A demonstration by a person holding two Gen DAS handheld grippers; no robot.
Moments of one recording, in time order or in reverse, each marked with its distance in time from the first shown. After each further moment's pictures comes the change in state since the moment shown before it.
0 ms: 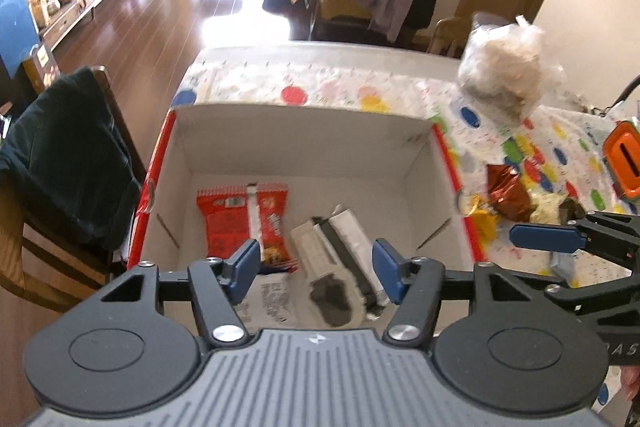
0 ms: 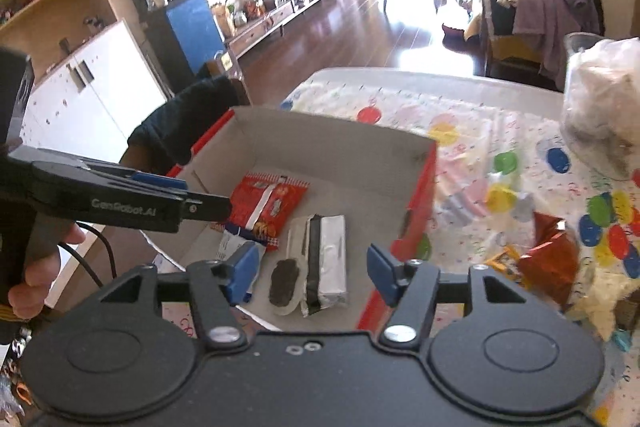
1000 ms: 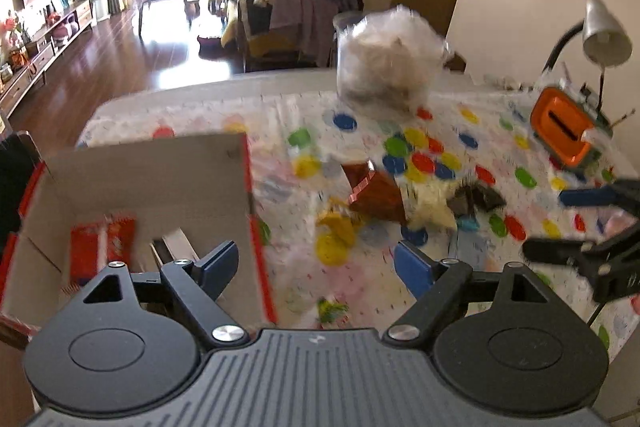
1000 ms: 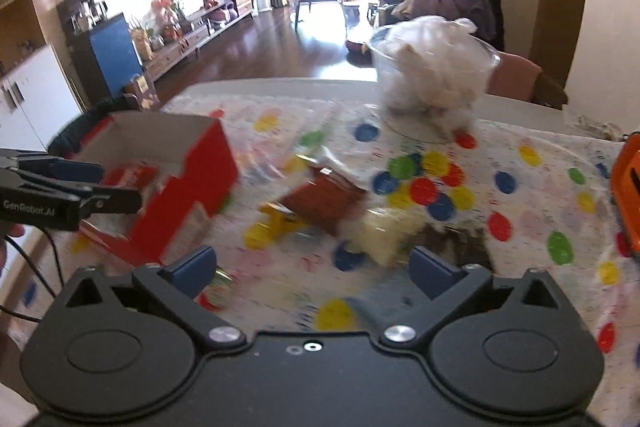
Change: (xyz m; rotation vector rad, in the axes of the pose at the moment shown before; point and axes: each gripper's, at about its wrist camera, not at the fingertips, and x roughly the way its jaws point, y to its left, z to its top) left arm 0.003 -0.172 -0.041 0.151 -0.101 -0.072; right arm -0.117 -0.144 -0.078 0.042 -0.056 -0.248
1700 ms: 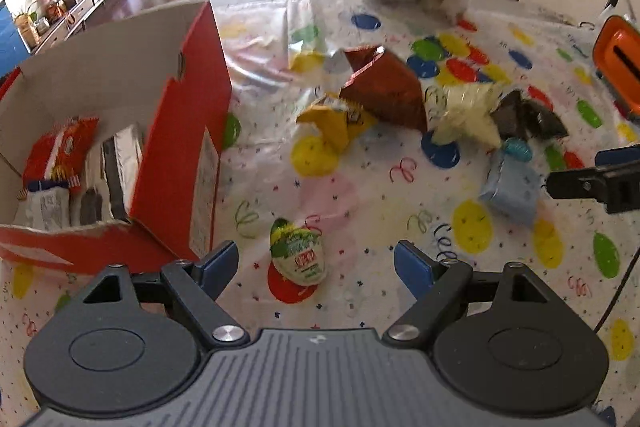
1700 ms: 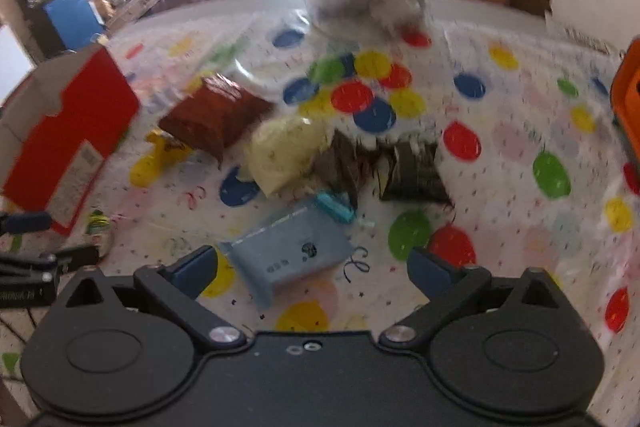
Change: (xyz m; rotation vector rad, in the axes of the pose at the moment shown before) left arm 0.097 -0.056 -0.057 -0.064 0.156 0.172; right arm 0.088 -0.088 -0.035 0.096 0.211 -0.036
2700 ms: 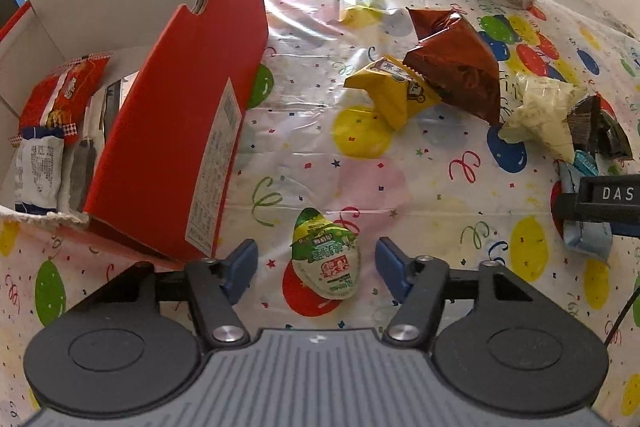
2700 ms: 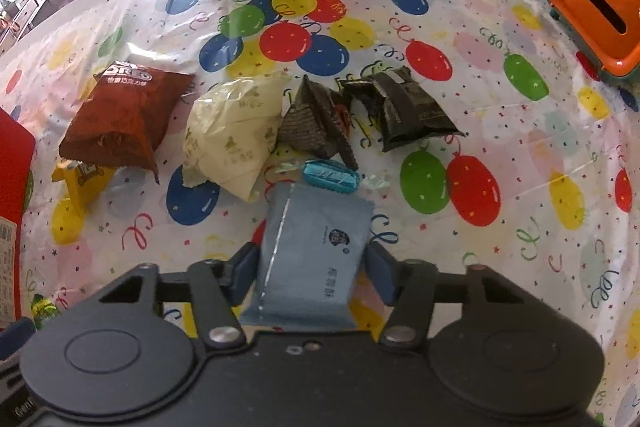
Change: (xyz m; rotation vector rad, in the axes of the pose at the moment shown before) left arm 0.046 0.015 0.010 -0.136 0.122 0.074; right arm 0.054 0.030 0.009 0.316 0.121 -0.256
